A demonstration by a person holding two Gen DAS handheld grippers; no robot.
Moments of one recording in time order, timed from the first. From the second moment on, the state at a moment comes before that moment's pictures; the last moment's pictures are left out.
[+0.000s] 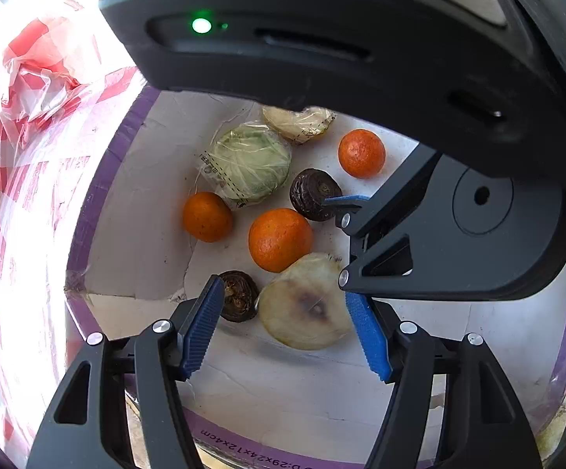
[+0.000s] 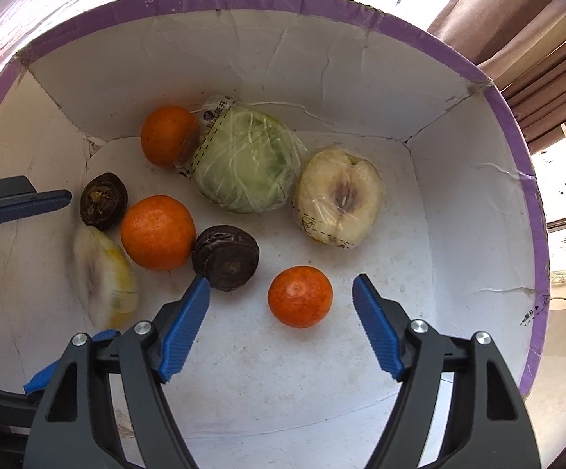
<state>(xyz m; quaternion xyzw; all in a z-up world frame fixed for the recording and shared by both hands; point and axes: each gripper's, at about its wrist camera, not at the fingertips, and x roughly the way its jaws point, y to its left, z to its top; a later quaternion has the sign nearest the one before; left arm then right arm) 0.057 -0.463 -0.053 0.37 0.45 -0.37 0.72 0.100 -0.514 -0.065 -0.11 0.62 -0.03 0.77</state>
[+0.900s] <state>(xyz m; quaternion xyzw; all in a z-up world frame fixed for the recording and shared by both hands) 0.057 -0.423 0.009 0.28 0.40 -0.36 0.80 0.087 -0.532 0.001 -0.07 0.54 -0.06 0.84</state>
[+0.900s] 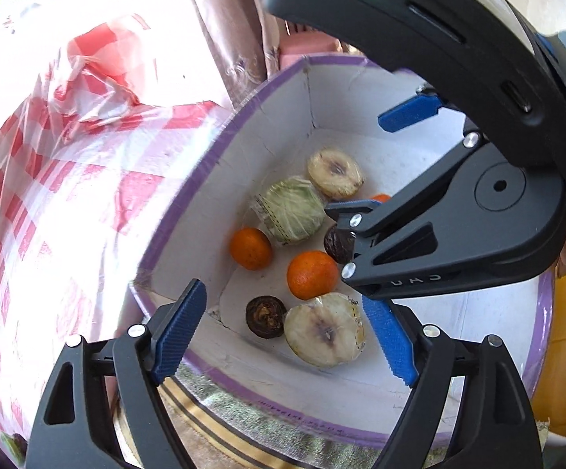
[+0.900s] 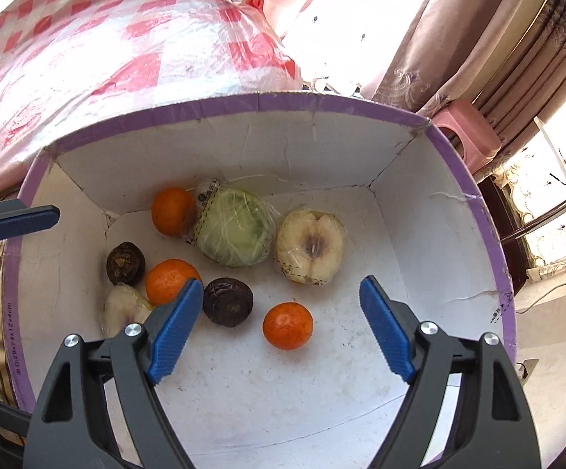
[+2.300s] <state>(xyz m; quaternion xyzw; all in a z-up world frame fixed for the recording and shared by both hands) 0.117 -0.003 0.067 -0.08 0.32 0.01 0.94 0.112 -0.263 0.094 -0.03 0.33 0.14 0.93</state>
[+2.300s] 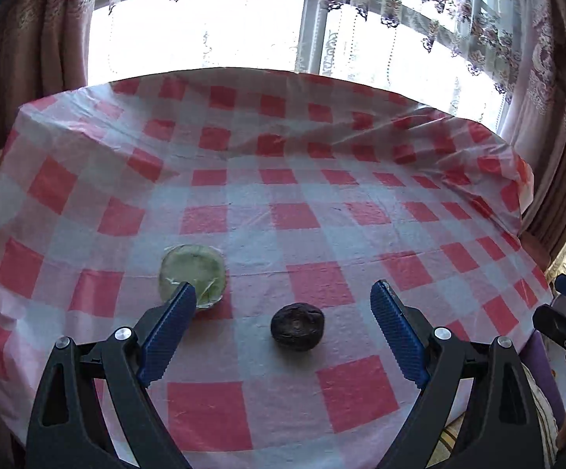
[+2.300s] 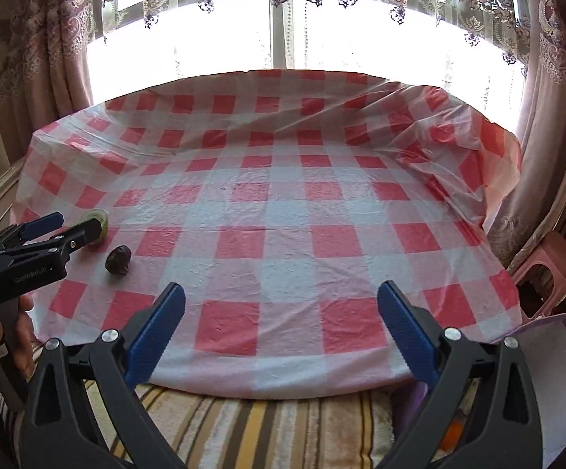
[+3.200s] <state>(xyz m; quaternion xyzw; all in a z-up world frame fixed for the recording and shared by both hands) 0.175 0.054 0.009 -0.08 0.41 0.05 0.91 0.150 -0.119 0.051 -0.10 0.37 0.22 0.90</state>
